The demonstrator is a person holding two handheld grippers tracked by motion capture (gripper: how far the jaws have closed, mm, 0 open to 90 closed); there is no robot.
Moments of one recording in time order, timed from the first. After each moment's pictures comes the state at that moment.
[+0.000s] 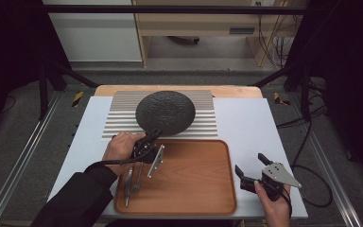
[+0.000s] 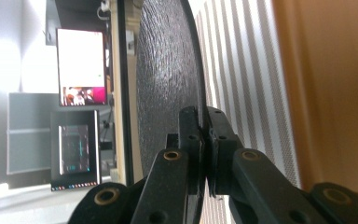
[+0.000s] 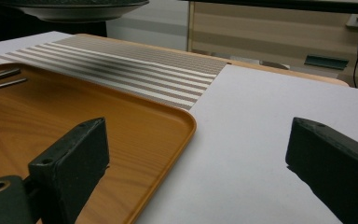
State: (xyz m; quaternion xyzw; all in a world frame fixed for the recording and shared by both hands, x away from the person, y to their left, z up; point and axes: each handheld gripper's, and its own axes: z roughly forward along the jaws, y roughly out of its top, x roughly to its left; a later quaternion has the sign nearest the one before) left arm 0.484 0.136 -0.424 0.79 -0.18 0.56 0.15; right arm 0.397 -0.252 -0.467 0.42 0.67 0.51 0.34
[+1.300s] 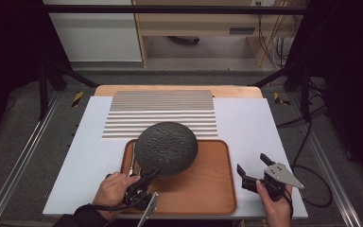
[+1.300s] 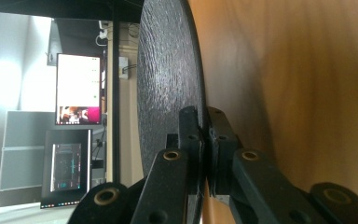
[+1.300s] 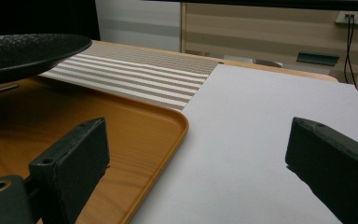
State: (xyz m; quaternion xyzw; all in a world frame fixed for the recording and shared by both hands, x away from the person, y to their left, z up) left arm 0.376 0.149 -0.463 0.79 -0.20 0.54 0.19; right arm 0.395 -0.256 -0.467 0.43 0.66 0.51 0.35
